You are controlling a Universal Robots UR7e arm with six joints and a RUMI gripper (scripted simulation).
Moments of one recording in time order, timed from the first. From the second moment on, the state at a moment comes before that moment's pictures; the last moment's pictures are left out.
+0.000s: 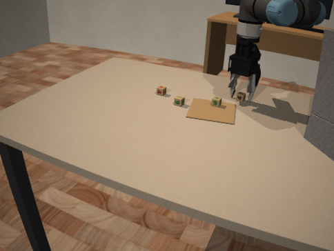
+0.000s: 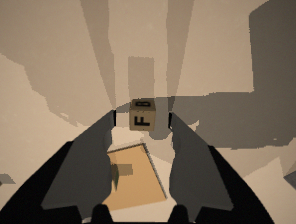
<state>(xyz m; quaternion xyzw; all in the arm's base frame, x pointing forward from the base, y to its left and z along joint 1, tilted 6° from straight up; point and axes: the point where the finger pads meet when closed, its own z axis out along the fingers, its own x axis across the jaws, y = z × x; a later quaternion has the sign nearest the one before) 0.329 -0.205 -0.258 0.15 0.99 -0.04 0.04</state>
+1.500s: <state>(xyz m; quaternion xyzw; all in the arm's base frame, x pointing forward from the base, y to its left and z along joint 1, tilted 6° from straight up) 0.329 -0.205 -0.259 0.15 0.99 -0.04 0.04</state>
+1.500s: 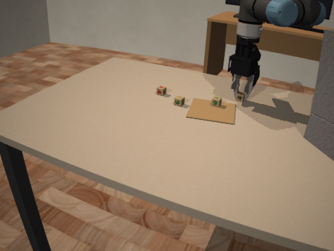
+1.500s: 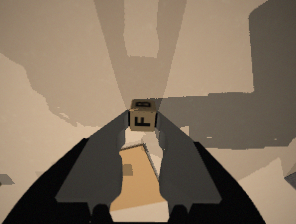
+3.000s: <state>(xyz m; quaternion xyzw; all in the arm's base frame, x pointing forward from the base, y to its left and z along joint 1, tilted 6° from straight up) 0.327 -0.202 -0.220 0.15 0.99 -0.04 0.04</state>
